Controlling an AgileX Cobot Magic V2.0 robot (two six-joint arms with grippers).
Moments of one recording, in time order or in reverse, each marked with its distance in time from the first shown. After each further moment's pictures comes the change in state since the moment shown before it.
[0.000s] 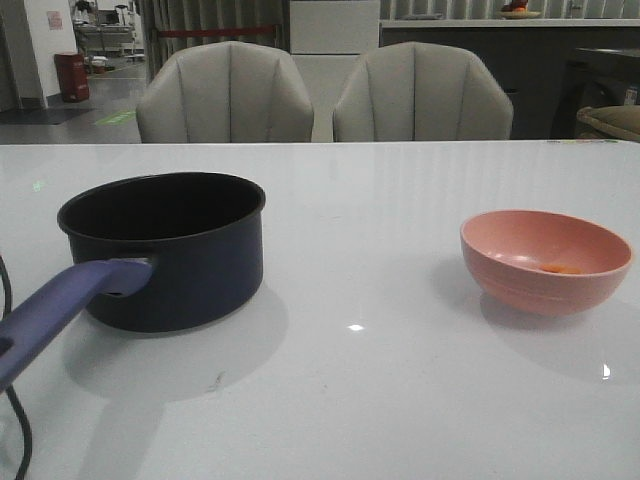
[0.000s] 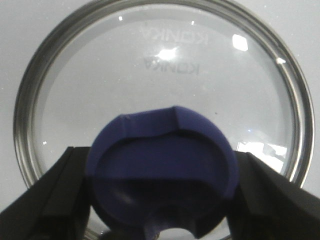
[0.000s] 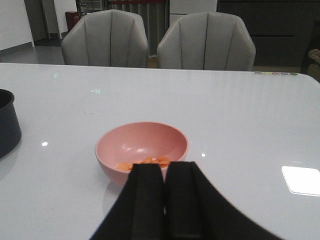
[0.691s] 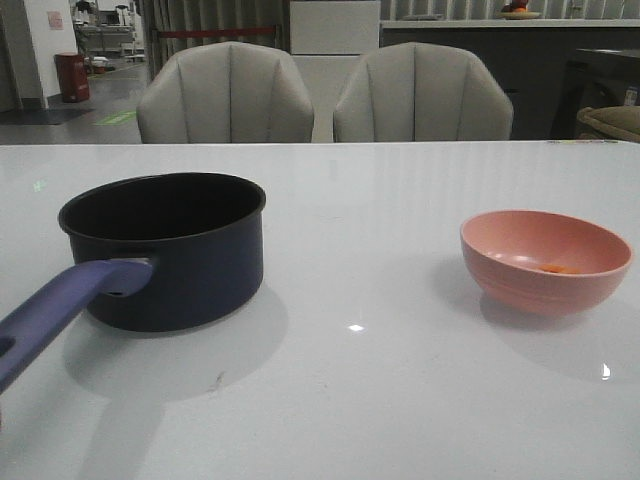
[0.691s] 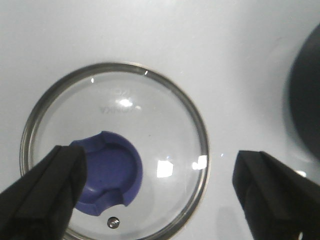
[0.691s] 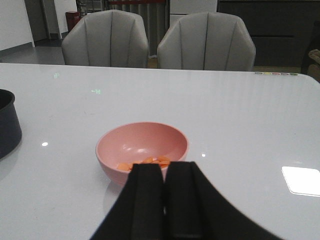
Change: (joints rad) left arm -0.132 -0.191 -0.066 0.001 0.050 0.035; right arm 0.000 0.000 0.000 0.000 0.000 0.000
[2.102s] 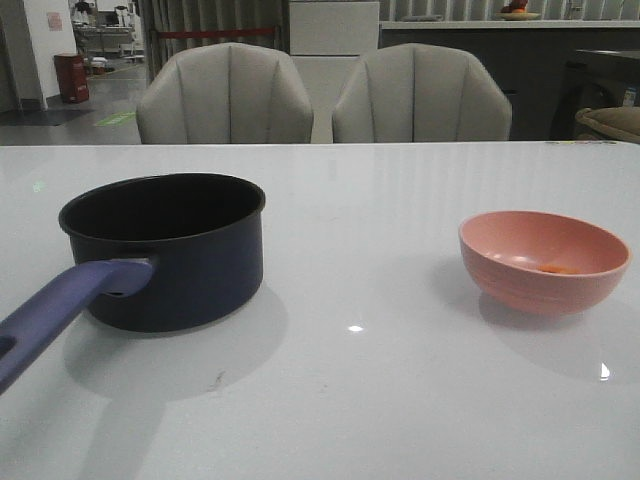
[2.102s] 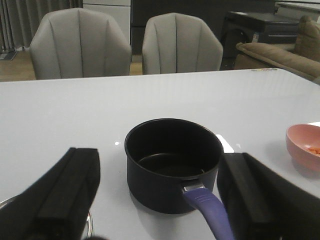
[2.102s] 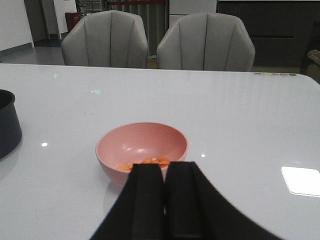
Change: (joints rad) left arm -0.298 -1.427 0.823 -0.116 -0.435 0.000; right arm 0.000 0.000 0.000 0.000 0.000 0.000
